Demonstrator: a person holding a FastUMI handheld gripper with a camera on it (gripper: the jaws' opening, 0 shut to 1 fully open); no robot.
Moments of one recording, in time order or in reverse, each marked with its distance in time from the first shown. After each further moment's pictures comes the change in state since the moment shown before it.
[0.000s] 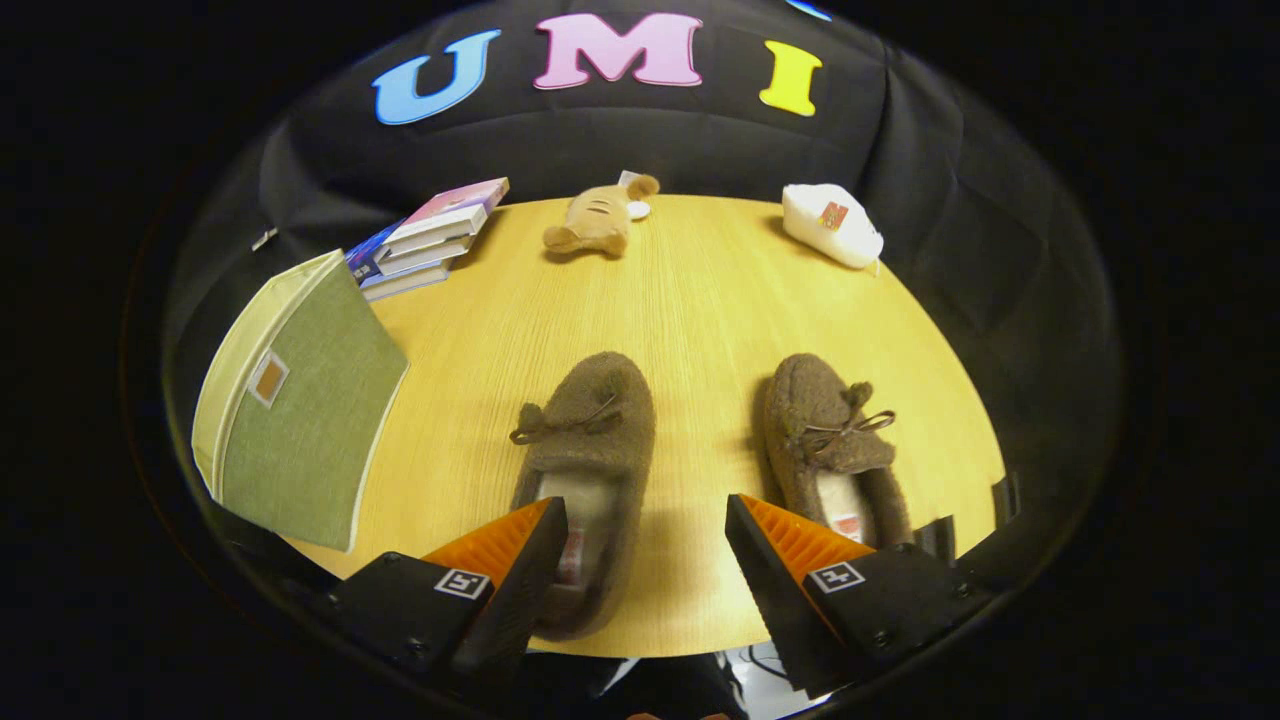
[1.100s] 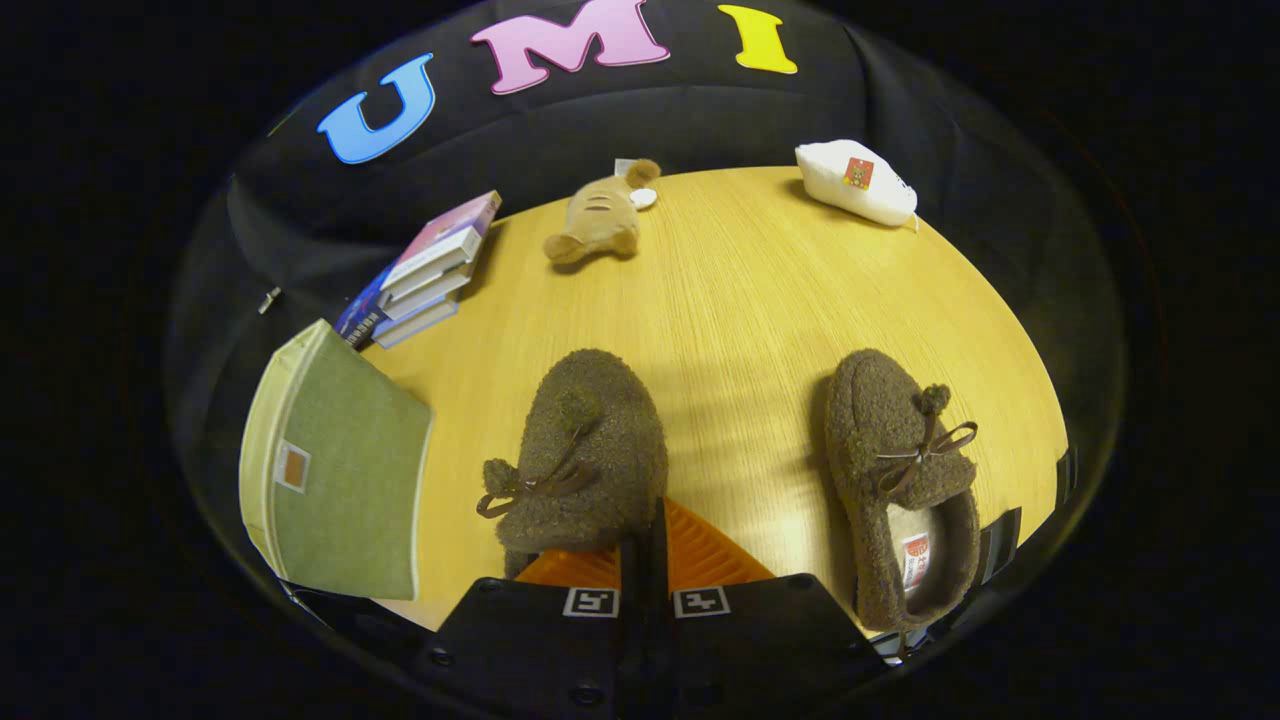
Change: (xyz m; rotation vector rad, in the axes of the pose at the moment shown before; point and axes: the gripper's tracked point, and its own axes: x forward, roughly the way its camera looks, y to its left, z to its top) arm -0.005 0.035 0.044 0.139 0.012 0.164
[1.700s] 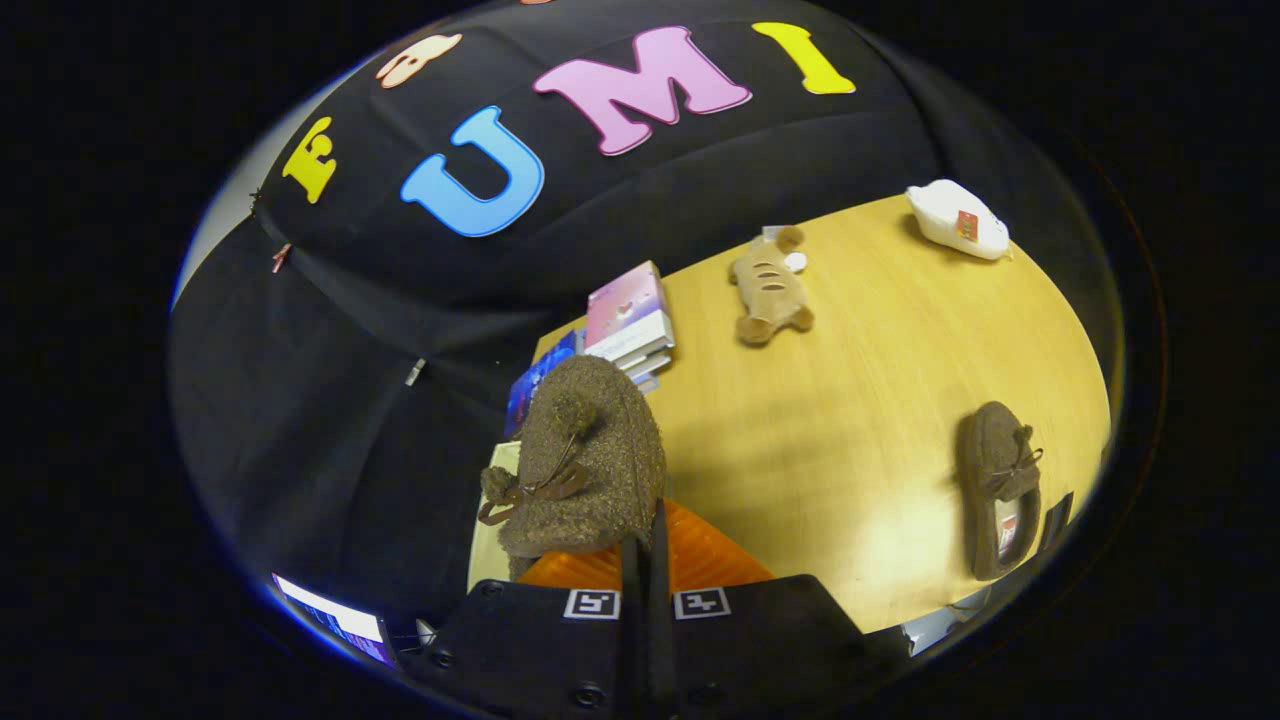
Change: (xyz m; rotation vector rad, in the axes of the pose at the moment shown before) arm -0.099 0.182 0.098 0.124 -0.037 0.344
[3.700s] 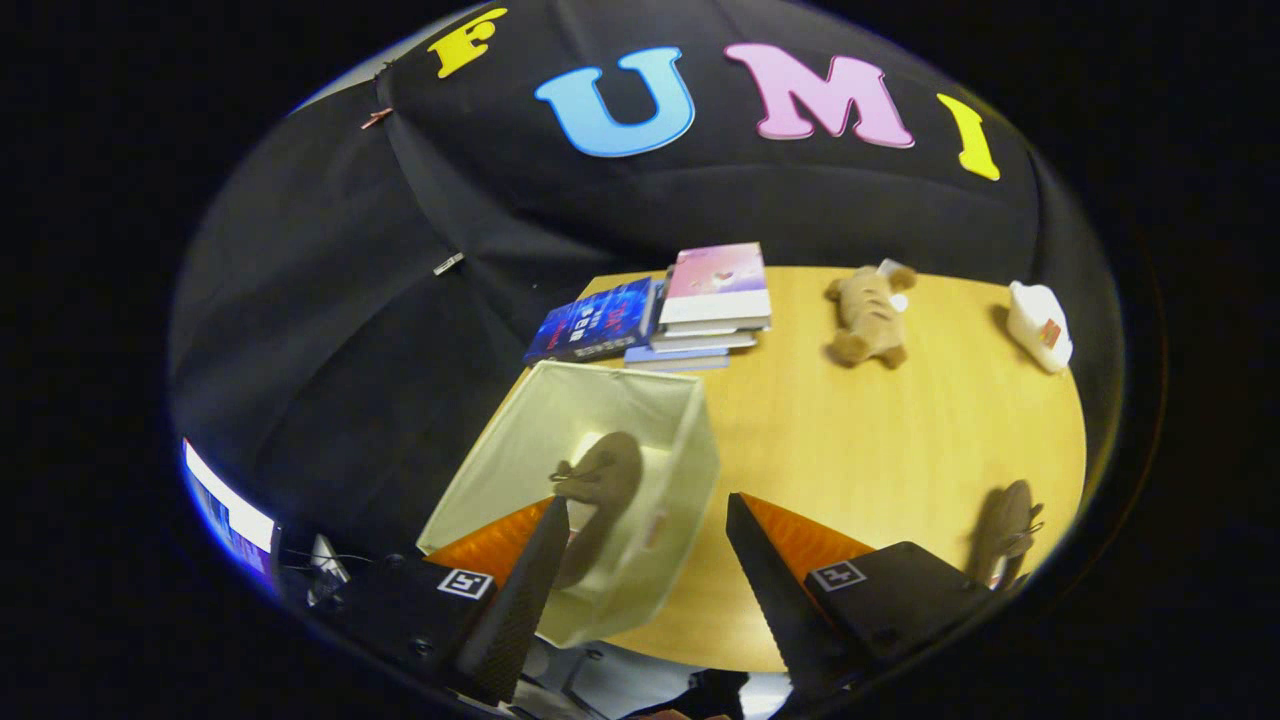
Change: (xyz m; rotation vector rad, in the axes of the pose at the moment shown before) arm 0.021 0.008 -0.057 -0.421 0.013 -0.041
